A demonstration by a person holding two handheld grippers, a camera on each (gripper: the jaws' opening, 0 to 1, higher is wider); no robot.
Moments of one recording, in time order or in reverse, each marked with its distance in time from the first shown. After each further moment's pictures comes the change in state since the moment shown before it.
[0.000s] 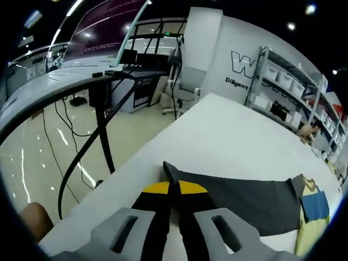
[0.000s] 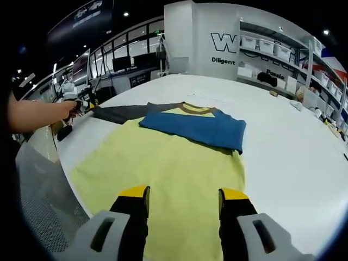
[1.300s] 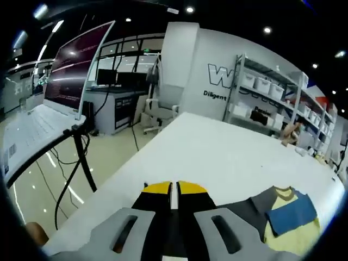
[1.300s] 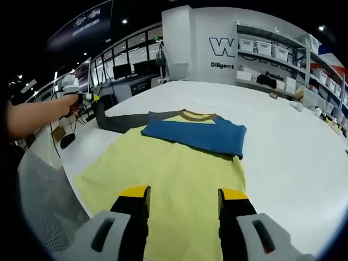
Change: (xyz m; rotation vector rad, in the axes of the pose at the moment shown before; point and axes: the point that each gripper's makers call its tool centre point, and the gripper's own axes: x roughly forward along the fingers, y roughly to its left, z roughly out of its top) left arm -0.043 -0.108 0.064 0.100 -0.144 -0.158; right arm -0.006 0.001 0.011 0.032 -0.058 0.019
